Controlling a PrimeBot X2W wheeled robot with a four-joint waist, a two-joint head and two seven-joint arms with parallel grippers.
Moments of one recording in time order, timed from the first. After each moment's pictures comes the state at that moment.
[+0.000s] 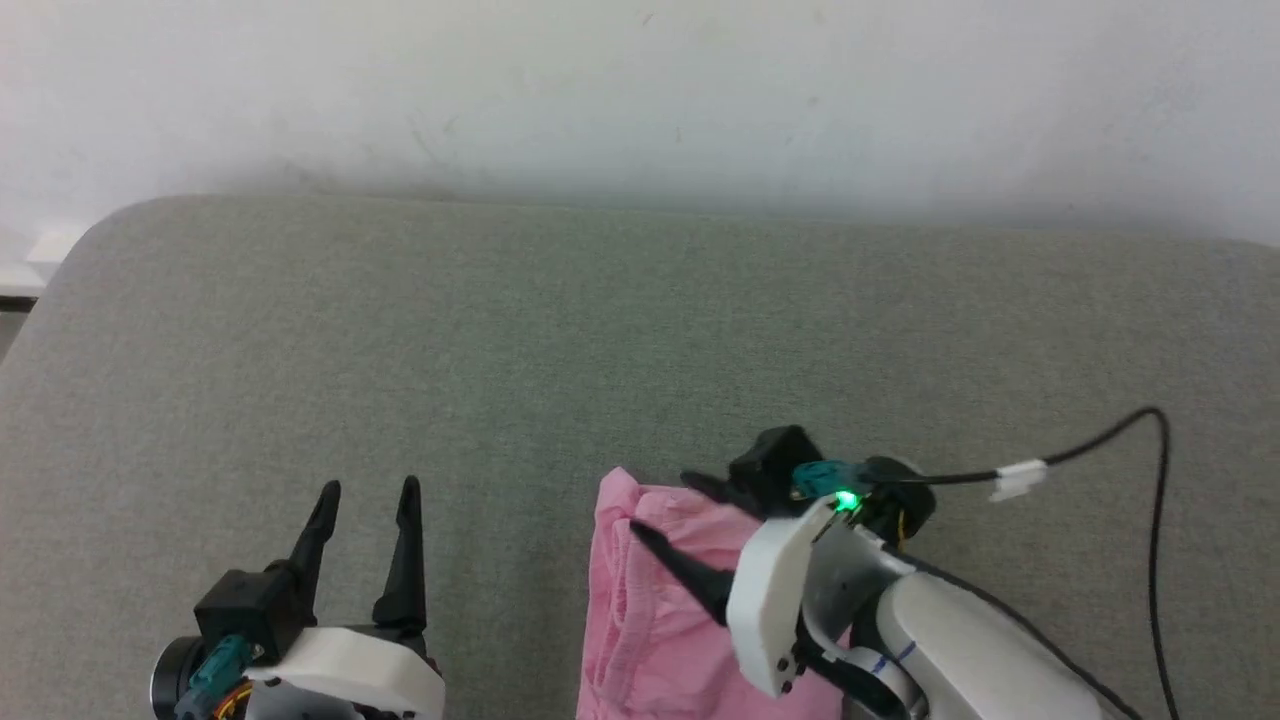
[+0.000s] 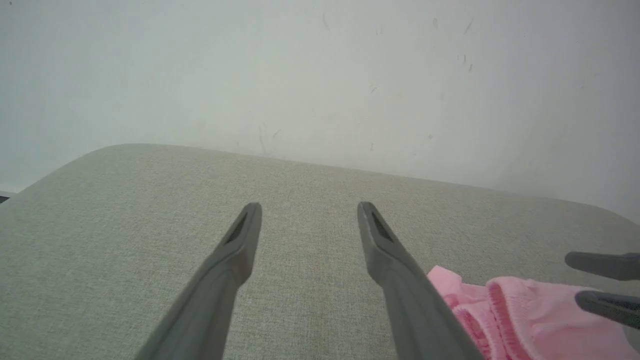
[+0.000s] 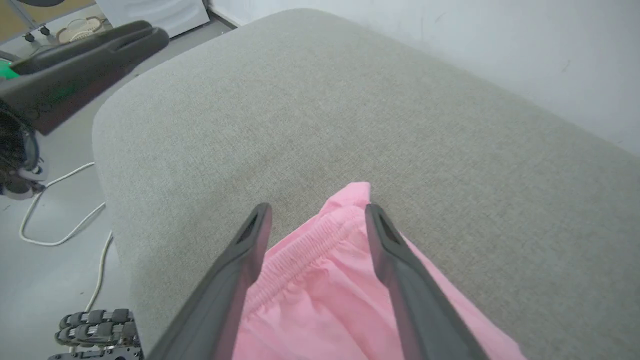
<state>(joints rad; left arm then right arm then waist) 0.01 0.38 -0.36 -0.01 -0.54 0.26 -0.25 -0.40 -0.15 0.73 0.28 0.51 0.13 0.31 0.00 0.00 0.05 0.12</state>
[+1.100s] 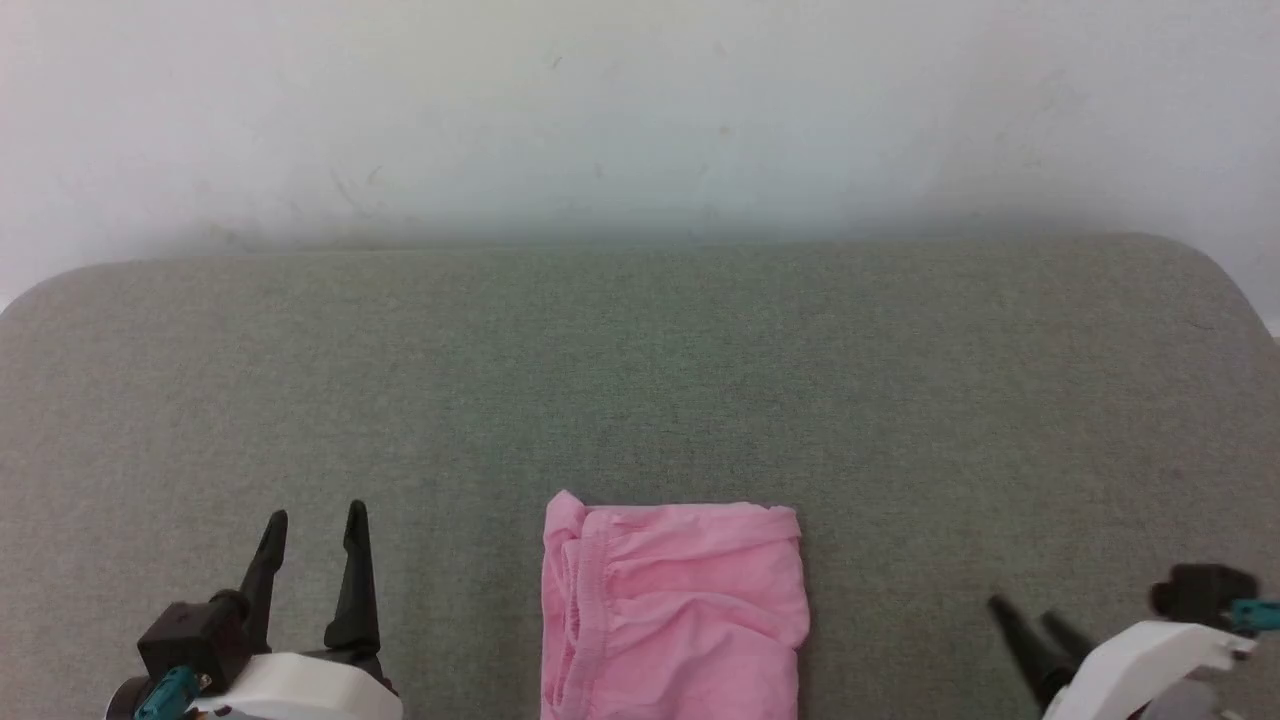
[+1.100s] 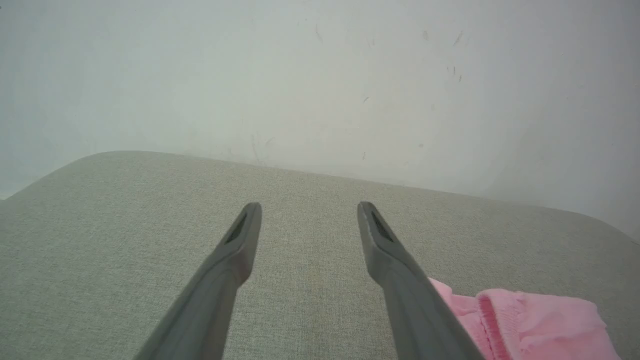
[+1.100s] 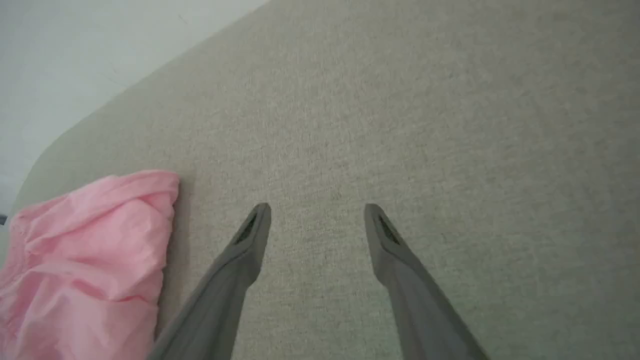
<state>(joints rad) 0.08 0.37 -0.25 -0.01 -0.54 0.24 -0.26 0.09 -0.09 -0.15 0.13 0.51 0.13 0.34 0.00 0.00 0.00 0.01</state>
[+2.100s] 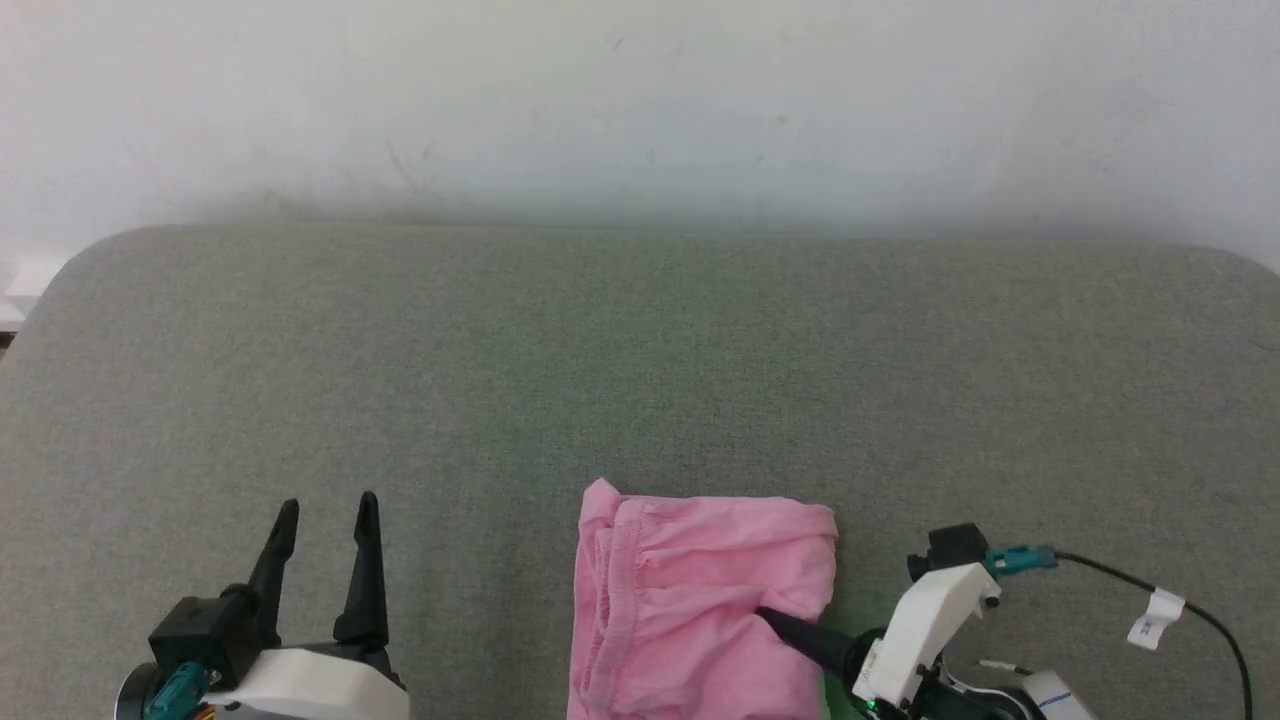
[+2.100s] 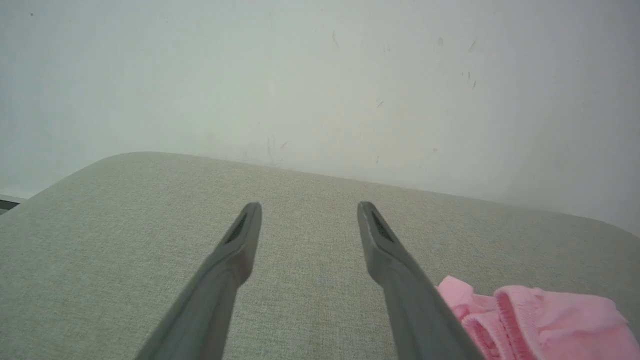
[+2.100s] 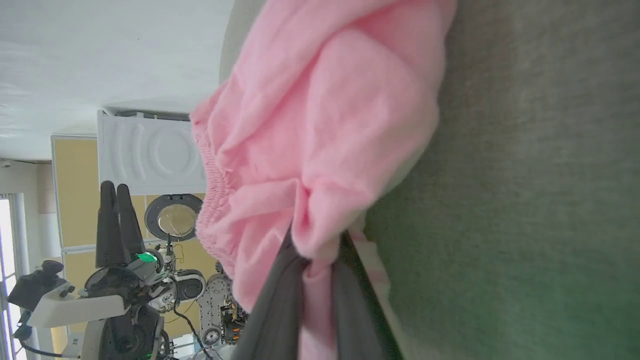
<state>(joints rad) 0.07 0.29 -0.16 0.04 -0.44 0.11 -0.26 -0.18 -0.07 0.30 0.54 1.26 0.13 0.50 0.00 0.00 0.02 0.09</state>
